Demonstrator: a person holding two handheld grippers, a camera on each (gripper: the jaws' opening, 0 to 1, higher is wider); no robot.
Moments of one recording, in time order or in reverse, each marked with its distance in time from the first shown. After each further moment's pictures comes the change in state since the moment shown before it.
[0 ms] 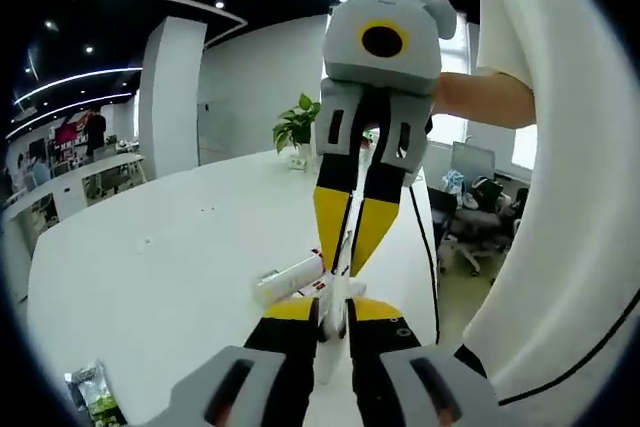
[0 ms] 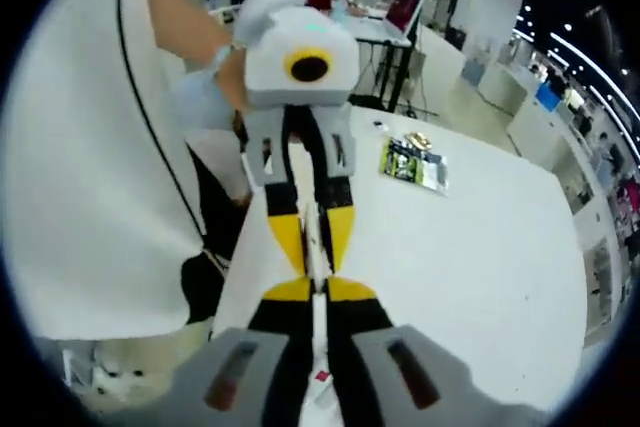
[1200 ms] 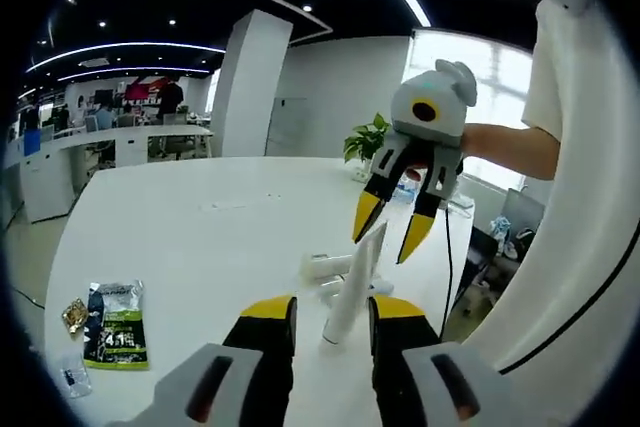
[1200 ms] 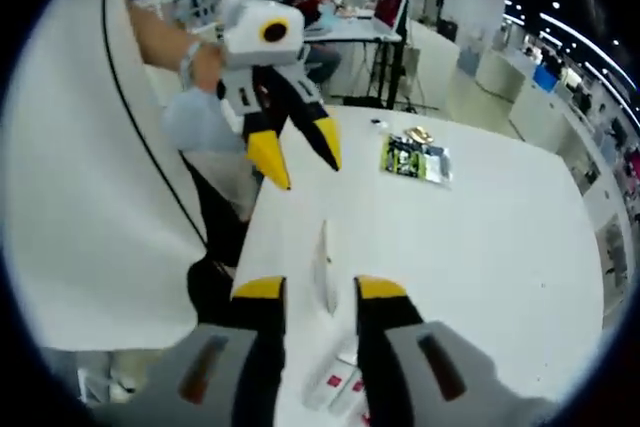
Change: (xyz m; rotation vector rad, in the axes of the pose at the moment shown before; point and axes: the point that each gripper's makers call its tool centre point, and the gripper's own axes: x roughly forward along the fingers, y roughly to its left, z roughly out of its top) left arm -0.075 0.015 -0.015 -0.265 -0.097 0.231; right arm 0.005 -0.003 0.003 0.068 -0.014 0.029
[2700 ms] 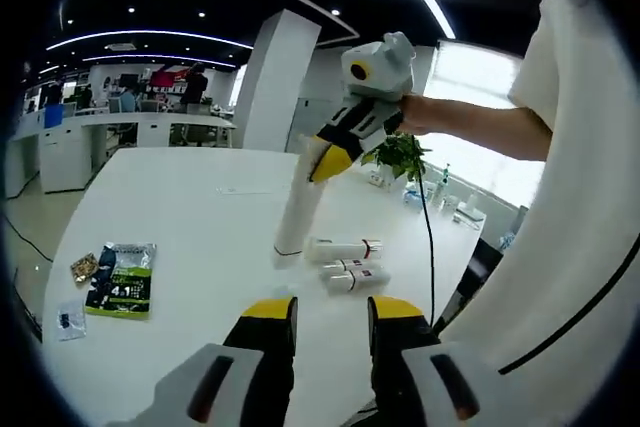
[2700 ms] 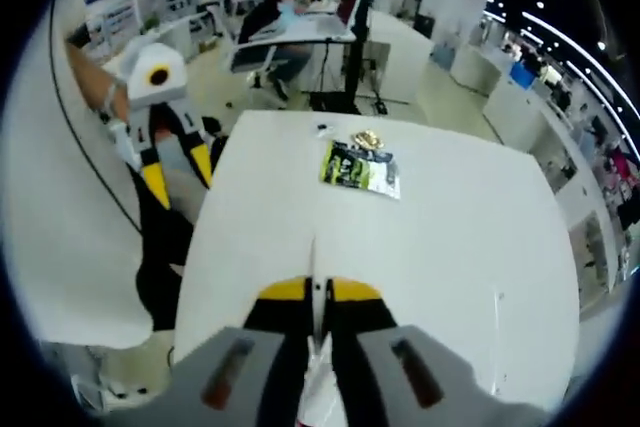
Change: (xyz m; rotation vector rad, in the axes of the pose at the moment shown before) left arm -0.032 -0.007 -0.025 -0.094 -0.021 0.075; right arm -0.011 -0.095 0.029 0.025 0.031 -0.119
